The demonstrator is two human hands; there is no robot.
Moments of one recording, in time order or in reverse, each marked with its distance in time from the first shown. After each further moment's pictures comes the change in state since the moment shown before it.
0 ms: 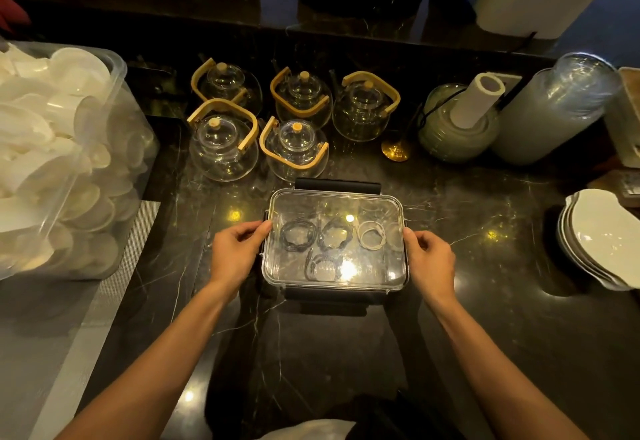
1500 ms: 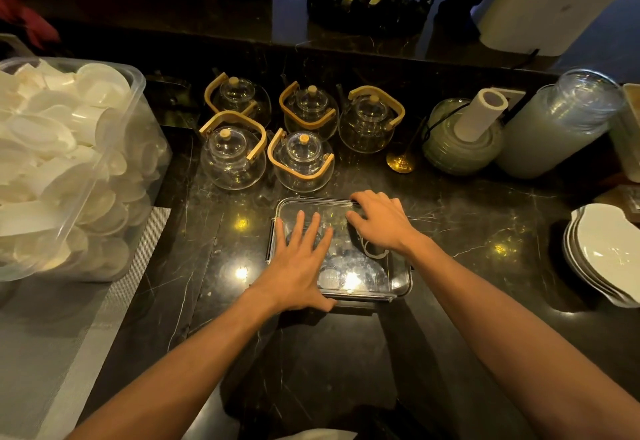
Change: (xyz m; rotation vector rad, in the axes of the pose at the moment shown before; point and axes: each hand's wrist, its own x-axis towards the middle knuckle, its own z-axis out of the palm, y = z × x) left_hand -0.028 0.027 0.056 1.377 -0.505 0.616; right_hand 0.065 -0.077 0.055 -0.736 -0.511 -0.580
